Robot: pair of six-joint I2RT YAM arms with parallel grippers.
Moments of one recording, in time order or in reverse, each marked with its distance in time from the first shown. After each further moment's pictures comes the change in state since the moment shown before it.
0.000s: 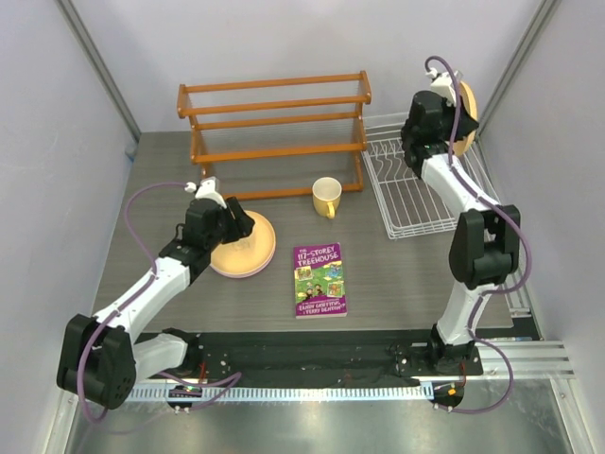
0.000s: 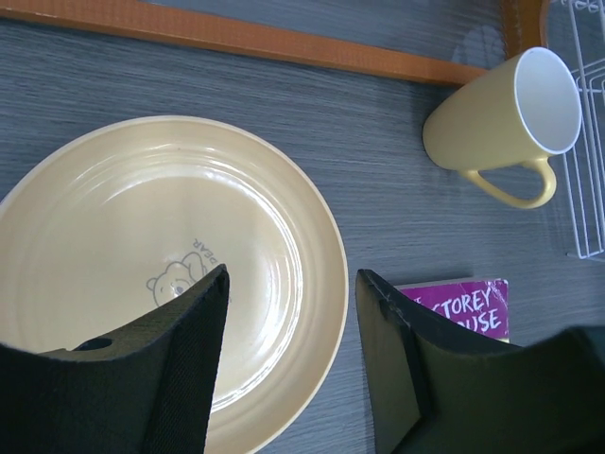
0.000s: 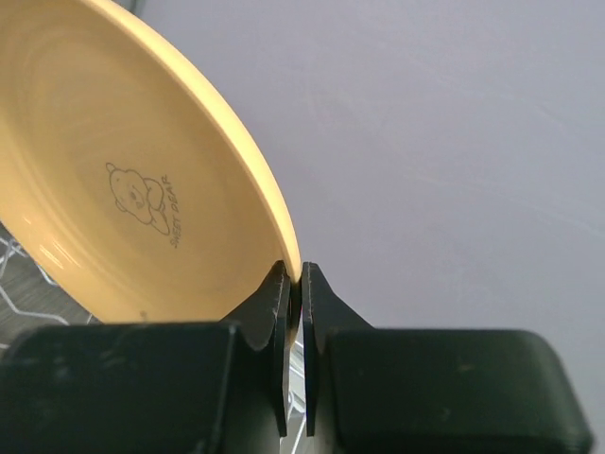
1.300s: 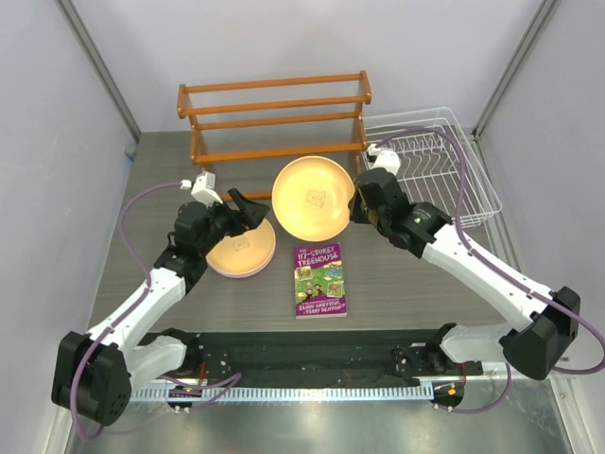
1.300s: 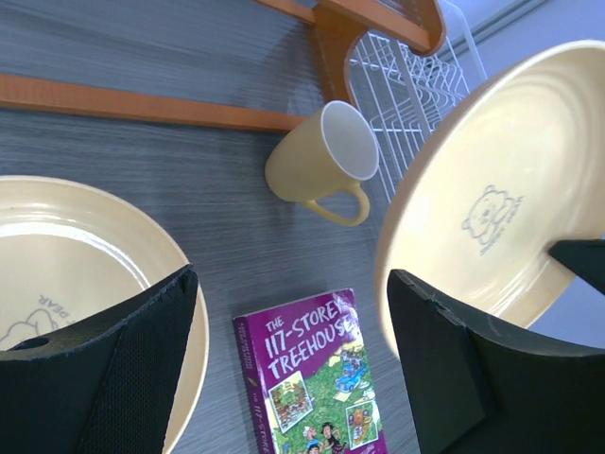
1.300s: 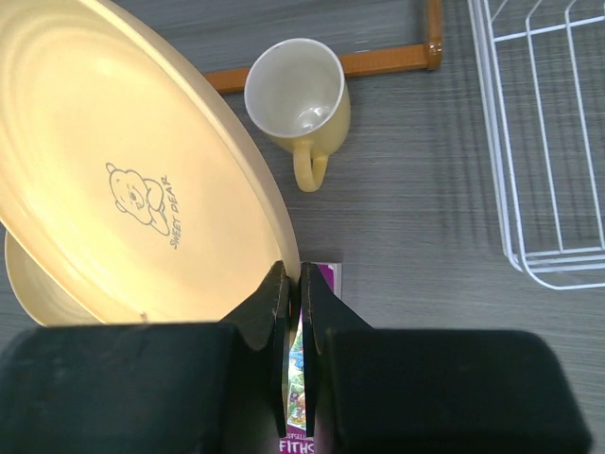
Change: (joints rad) left arm -0.005 -0.096 -0.055 0.228 0.181 -0.161; right arm 0.546 -0.613 -0.375 -0.801 -0.783 1.083
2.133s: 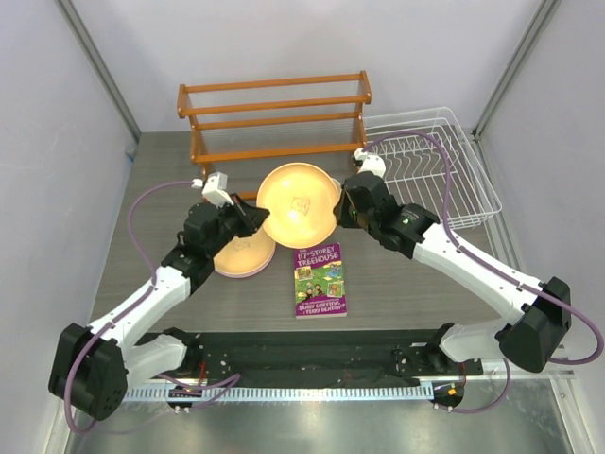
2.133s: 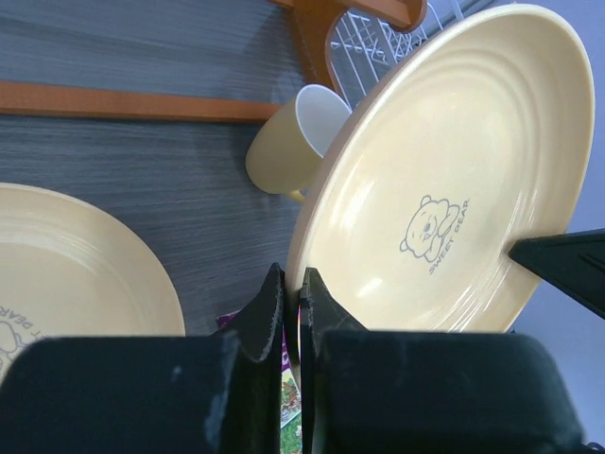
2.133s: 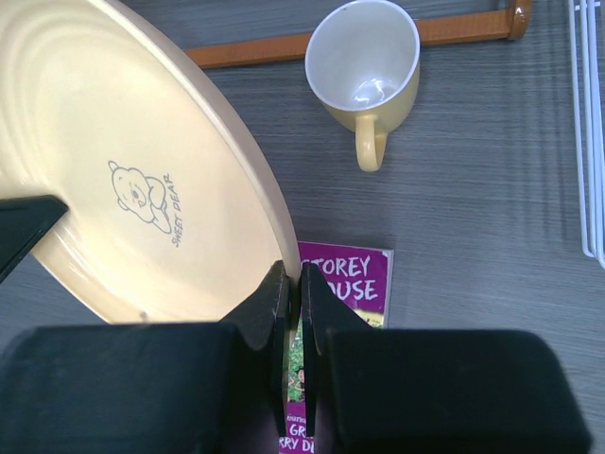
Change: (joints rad) left arm -0.085 0.029 0.009 0.033 -0.053 0.026; right arm 0.066 0.053 -0.001 0.047 -0.074 0.053
